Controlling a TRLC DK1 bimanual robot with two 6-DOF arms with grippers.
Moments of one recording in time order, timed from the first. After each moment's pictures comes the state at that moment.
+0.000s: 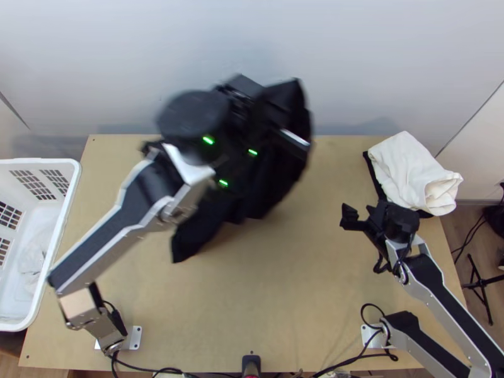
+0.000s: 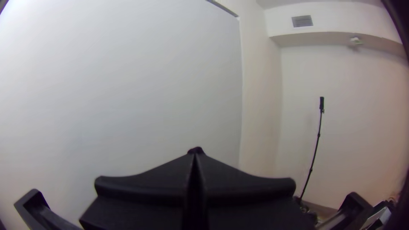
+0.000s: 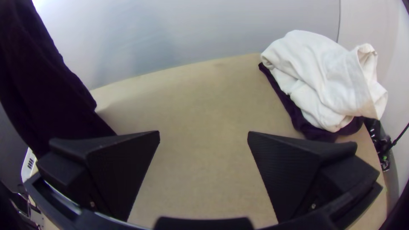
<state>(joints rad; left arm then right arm) -0.98 1.80 2.34 -0.36 -0.34 0.03 0.23 0.93 0.50 -0.05 0.05 0.31</state>
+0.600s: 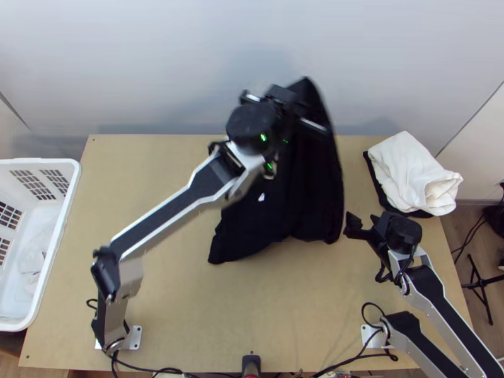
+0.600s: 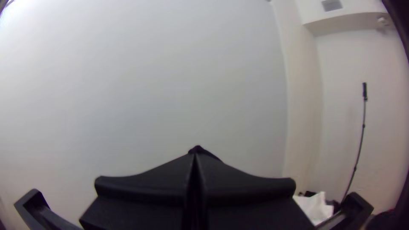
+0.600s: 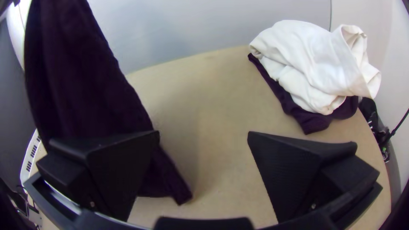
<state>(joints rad) -0.86 2.00 2.24 0.00 -0.46 0.11 0.20 0.85 0.41 -0.05 0.05 0.32</state>
